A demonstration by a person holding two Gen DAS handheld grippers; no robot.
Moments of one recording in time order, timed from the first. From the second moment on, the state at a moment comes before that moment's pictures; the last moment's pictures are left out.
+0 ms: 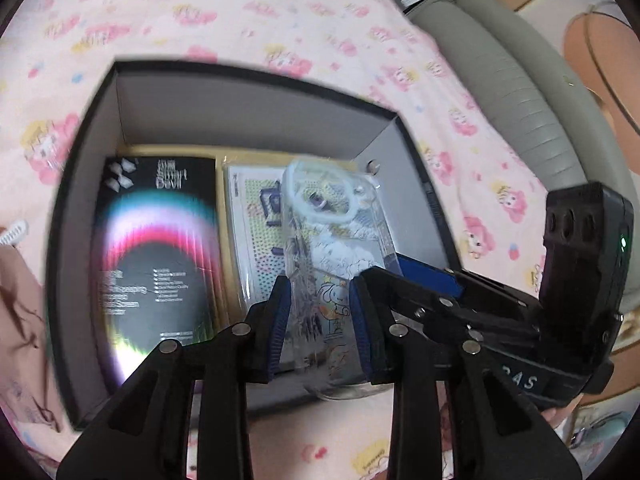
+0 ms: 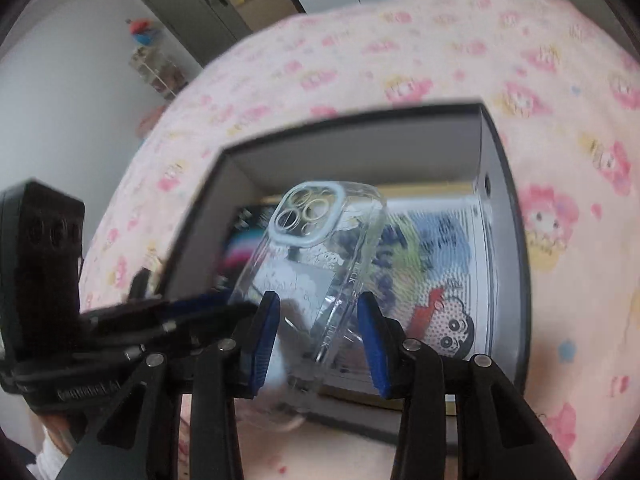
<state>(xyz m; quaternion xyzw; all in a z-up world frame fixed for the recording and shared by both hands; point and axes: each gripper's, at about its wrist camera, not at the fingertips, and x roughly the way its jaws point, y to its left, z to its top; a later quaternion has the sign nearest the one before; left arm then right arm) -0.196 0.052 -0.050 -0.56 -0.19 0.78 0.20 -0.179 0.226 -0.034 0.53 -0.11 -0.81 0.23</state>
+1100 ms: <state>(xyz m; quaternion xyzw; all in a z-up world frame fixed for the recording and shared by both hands) -0.221 0.090 -0.092 -0.60 -0.20 0.76 0.16 -0.186 0.265 -0.034 0.50 -0.09 -0.86 0.11</state>
